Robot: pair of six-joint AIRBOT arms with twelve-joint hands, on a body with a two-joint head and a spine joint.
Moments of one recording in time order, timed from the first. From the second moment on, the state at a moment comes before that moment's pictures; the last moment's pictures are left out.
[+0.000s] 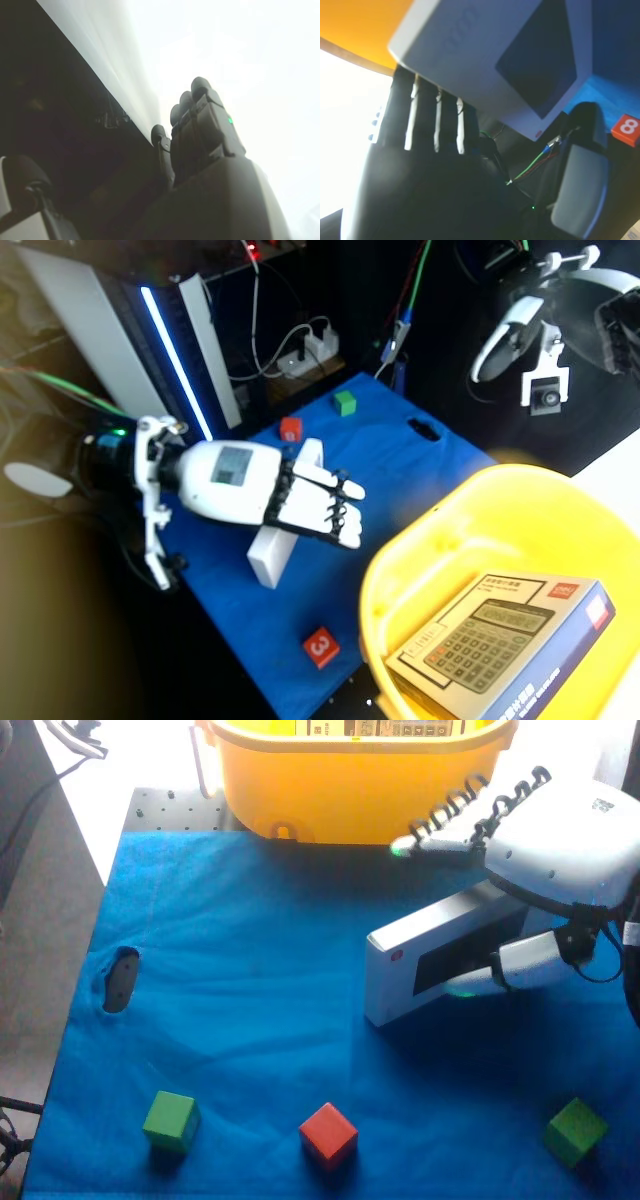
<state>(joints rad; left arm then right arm) 0.43 -1.34 1.91 0.30 -0.88 -0.02 -0.70 -1.03 1.10 0.03 0.59 -1.13</state>
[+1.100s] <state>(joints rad) 0.43 -1.29 1.89 0.27 -0.86 0.00 -0.59 -1.03 1.11 -0.01 0.59 -1.13</state>
